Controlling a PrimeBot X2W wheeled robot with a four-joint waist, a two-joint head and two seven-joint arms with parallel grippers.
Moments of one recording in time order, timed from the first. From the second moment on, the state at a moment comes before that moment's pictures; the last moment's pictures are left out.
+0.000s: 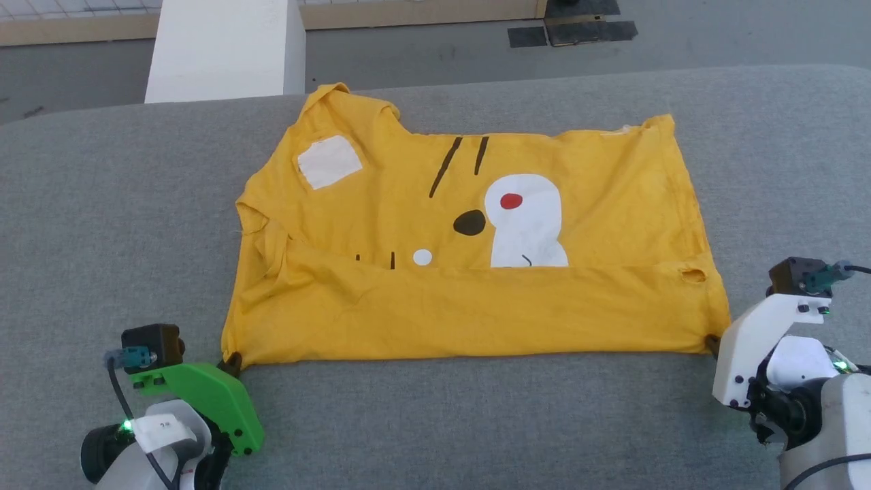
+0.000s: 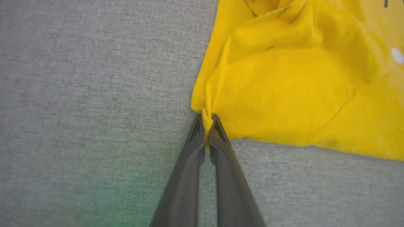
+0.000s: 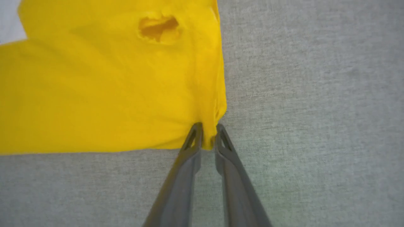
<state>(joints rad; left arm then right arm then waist) -0.15 0.45 -0.37 0.18 -0.77 0.27 0.24 -0.26 -0.06 -0.25 0.24 0.12 0.13 0.81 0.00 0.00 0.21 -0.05</state>
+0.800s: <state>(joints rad) 0.19 0.52 -0.34 -0.08 -0.73 0.41 0.21 0.12 -0.05 -0.29 -0.01 0.33 0.13 0.48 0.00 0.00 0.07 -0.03</state>
